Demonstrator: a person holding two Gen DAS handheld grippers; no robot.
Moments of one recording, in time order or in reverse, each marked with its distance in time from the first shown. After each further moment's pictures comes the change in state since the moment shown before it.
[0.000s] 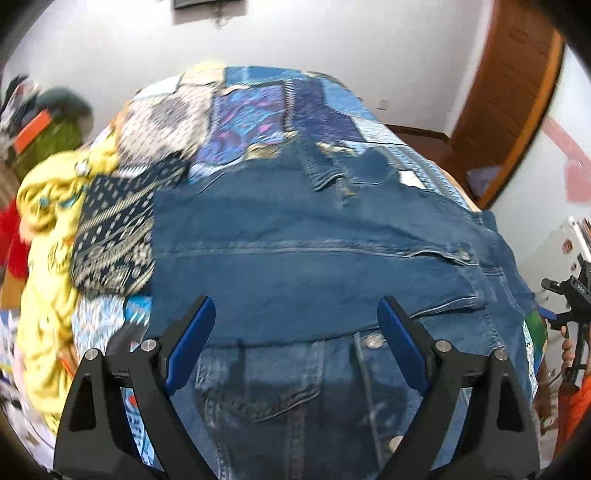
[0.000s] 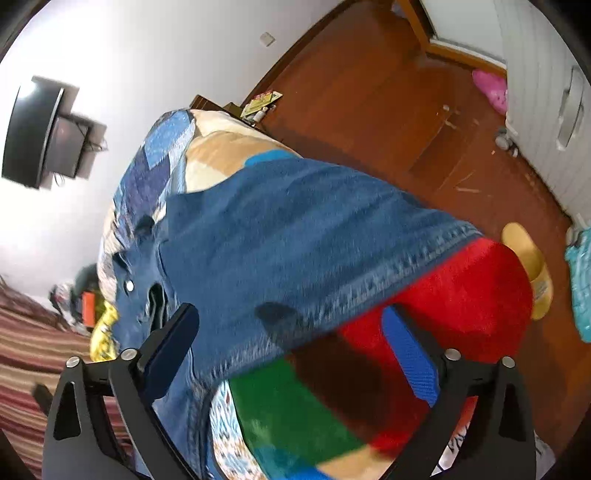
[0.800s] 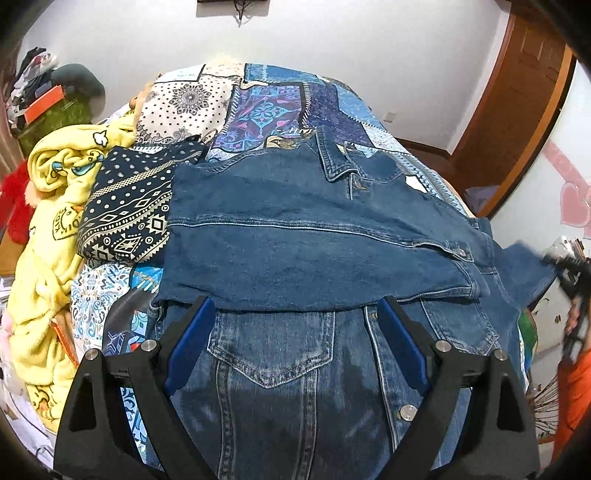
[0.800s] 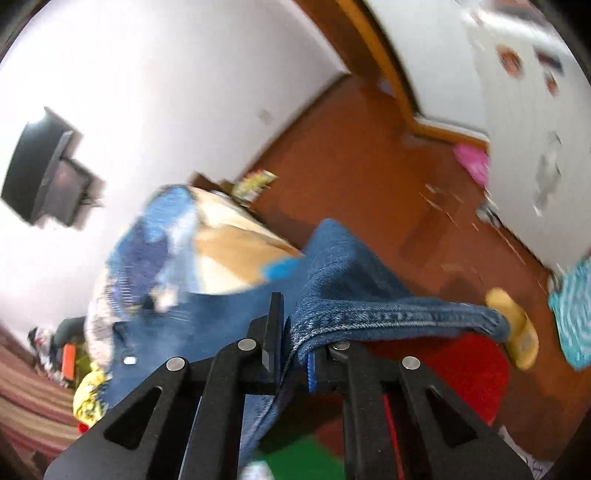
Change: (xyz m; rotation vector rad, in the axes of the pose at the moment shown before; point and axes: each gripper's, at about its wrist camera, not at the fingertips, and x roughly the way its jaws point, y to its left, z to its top) left arm -0.021 0.020 -0.032 -0.057 -0.031 -0.037; right arm -0.064 0.076 0.016 -0.088 -0.353 -0.067
